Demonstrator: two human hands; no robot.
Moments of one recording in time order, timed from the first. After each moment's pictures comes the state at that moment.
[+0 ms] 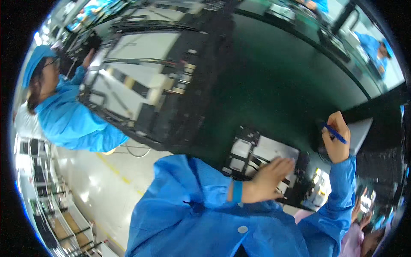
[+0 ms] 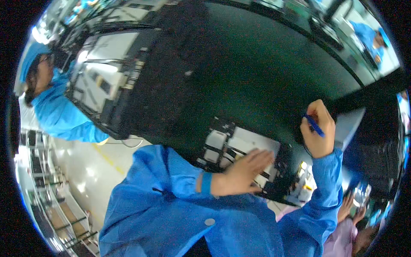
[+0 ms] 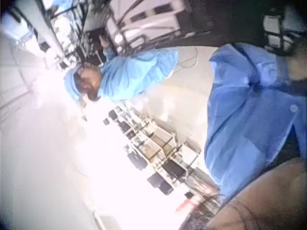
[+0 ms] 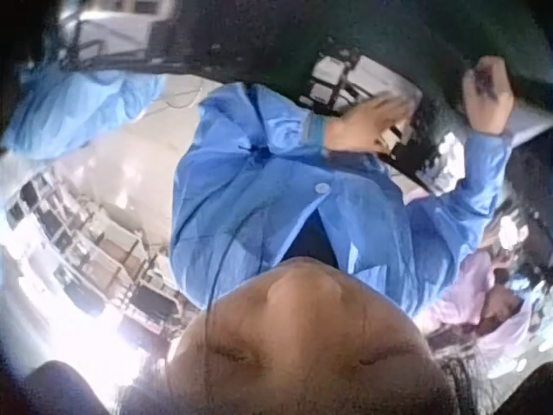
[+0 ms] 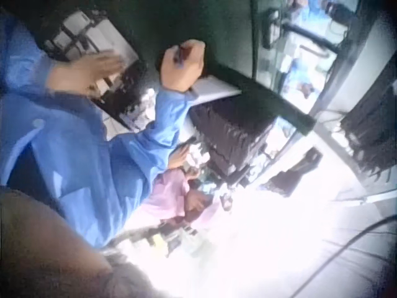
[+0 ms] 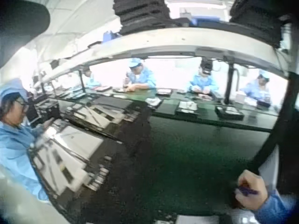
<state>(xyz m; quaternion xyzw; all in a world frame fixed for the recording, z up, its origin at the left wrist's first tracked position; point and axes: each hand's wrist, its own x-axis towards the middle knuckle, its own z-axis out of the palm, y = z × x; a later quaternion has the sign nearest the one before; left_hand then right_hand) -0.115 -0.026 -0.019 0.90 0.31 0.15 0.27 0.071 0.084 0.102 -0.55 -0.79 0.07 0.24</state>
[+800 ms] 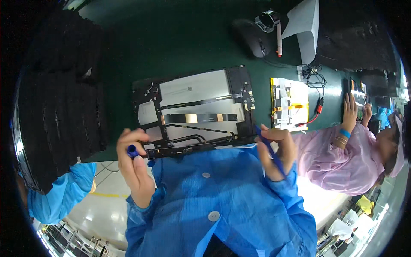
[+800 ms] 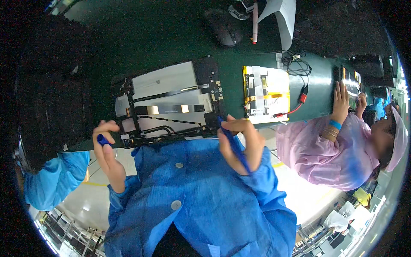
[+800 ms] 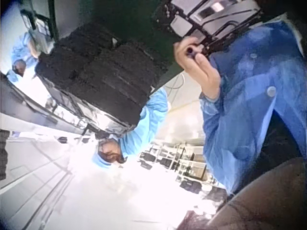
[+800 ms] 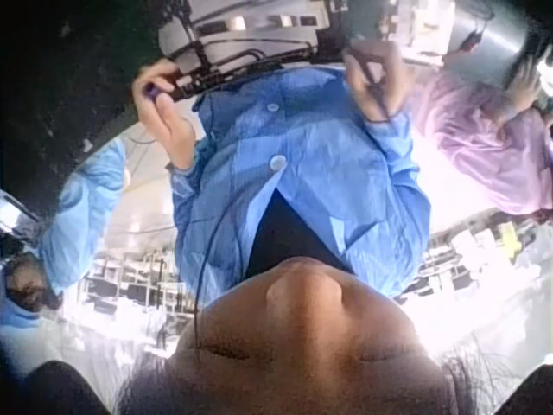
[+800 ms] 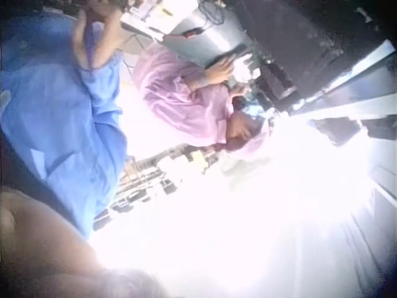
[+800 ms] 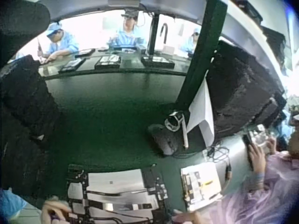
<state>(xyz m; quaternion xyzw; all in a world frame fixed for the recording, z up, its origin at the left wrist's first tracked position) -0.225 -0.049 0.024 0.72 0.48 0.38 0.32 0.060 -0.131 0.023 -0.66 -0.55 0.25 0.44</state>
